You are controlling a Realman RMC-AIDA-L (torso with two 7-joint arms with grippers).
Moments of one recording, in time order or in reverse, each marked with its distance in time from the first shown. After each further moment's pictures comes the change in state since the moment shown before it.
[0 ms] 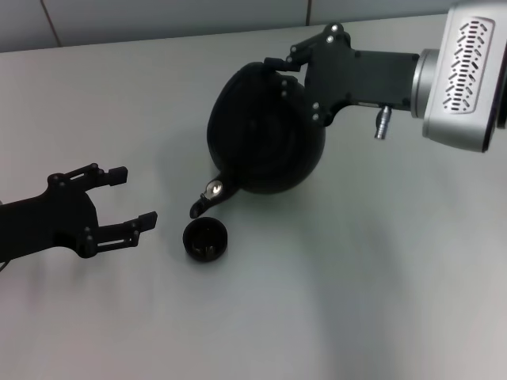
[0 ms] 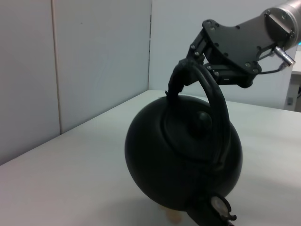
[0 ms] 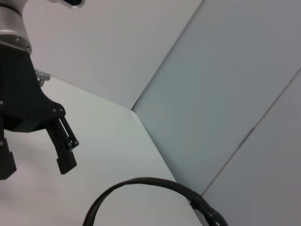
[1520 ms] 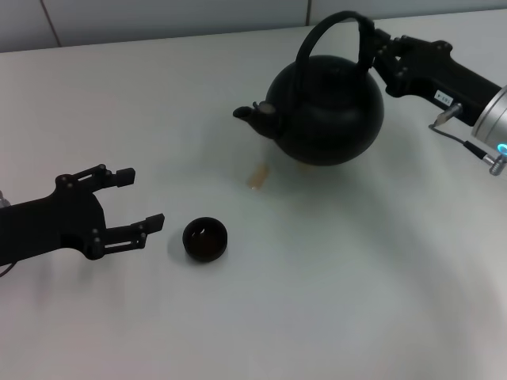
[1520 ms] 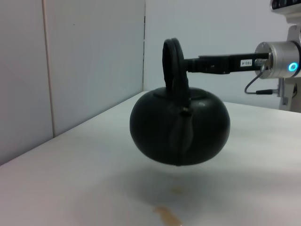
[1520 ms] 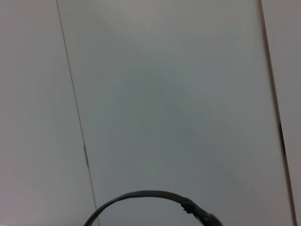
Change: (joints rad) left arm -0.003 -0.010 0.008 -0.001 0.000 -0.001 0.014; right arm 0.003 -0.010 0.170 0.534 0.568 0.001 0.060
